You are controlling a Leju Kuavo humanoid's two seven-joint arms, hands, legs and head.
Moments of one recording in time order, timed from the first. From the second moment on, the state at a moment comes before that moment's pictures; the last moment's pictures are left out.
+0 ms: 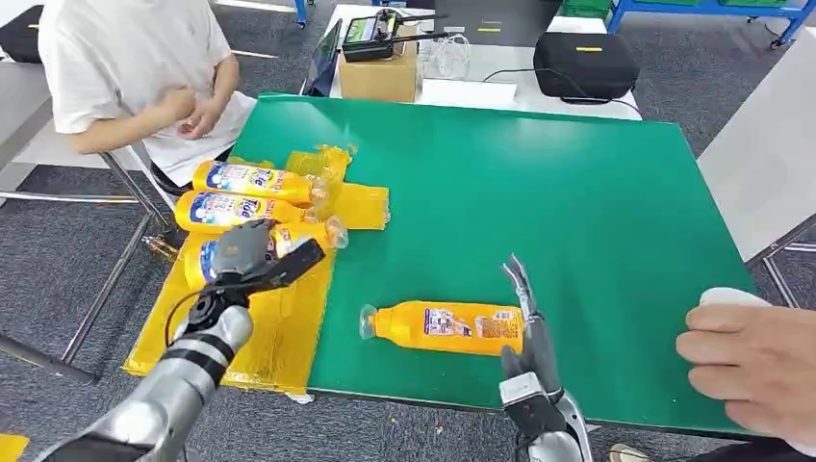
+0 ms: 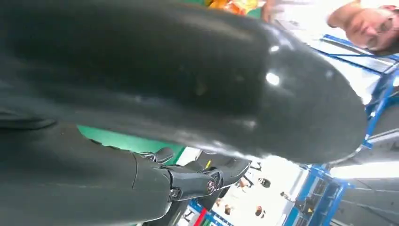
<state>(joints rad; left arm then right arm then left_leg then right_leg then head) -0.57 -0.01 -0.18 -0.64 -1.12 0.41 0.00 0.02 0.06 0.36 -1.42 0.44 -0.24 -0.63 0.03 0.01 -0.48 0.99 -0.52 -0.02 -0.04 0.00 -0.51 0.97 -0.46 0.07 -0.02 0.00</state>
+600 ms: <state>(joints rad) -0.68 0.00 -0.24 -0.45 -1.13 0.05 -0.08 0.01 0.08 0.33 -1.37 0.40 -0.25 -0.65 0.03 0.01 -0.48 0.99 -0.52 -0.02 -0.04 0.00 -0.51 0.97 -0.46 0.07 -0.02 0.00</state>
